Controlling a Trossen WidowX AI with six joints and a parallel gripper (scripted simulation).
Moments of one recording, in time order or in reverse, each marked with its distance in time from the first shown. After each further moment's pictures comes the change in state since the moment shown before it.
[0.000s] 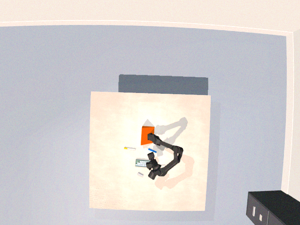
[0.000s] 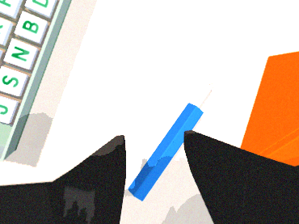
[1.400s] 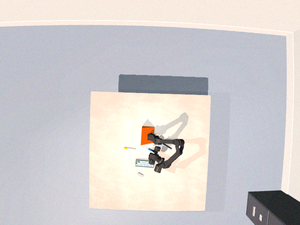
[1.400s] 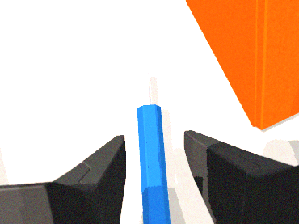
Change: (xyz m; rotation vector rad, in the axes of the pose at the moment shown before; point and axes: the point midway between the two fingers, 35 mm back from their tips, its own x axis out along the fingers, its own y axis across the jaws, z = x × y) arm 0.032 -0.034 -0.029 0.752 -0.225 -0.038
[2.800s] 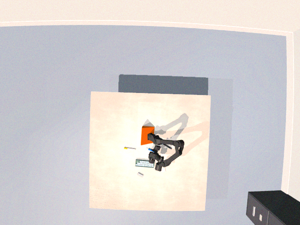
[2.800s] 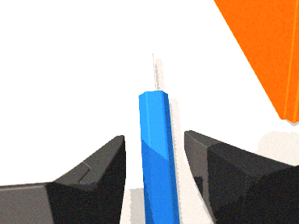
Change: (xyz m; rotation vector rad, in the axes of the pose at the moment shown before) arm 0.027 0.001 -0.017 -0.001 0.003 0.003
